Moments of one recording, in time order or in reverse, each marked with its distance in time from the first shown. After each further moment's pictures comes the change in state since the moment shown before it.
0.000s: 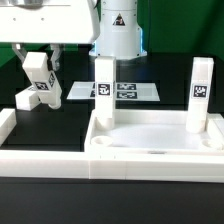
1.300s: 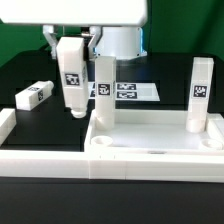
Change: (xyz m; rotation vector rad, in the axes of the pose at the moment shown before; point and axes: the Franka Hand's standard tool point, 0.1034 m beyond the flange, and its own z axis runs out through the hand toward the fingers) arm 0.059 -0.089 -0.040 -0.016 0.301 -0.090
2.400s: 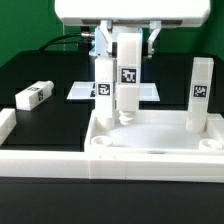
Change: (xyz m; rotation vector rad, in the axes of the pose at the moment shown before) arm 0.009 -0.078 -0.005 0.007 0.284 -0.033
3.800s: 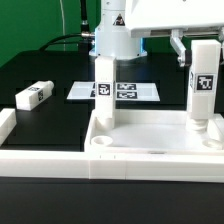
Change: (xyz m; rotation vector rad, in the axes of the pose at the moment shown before) arm -0.006 -0.093 0.007 0.074 0.031 -0.032
